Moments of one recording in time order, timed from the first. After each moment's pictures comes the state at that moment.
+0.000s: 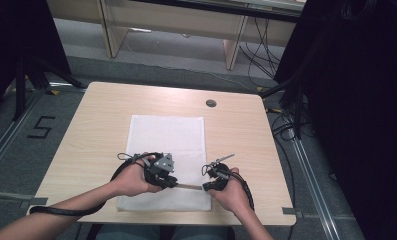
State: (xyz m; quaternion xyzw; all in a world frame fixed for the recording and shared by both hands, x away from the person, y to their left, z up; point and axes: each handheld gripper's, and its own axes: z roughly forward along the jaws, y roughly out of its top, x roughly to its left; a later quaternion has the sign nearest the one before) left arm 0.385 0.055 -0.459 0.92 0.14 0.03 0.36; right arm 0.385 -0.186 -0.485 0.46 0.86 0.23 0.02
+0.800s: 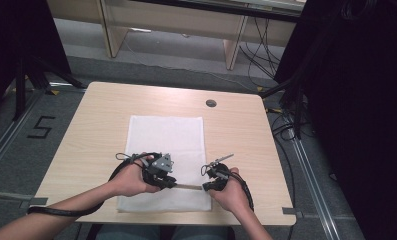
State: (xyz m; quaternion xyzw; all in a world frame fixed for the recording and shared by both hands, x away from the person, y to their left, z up) left arm 0.383 0.059 -0.459 0.92 0.14 0.03 0.36; right arm 0.384 -0.184 -0.484 0.46 0.86 0.22 0.03
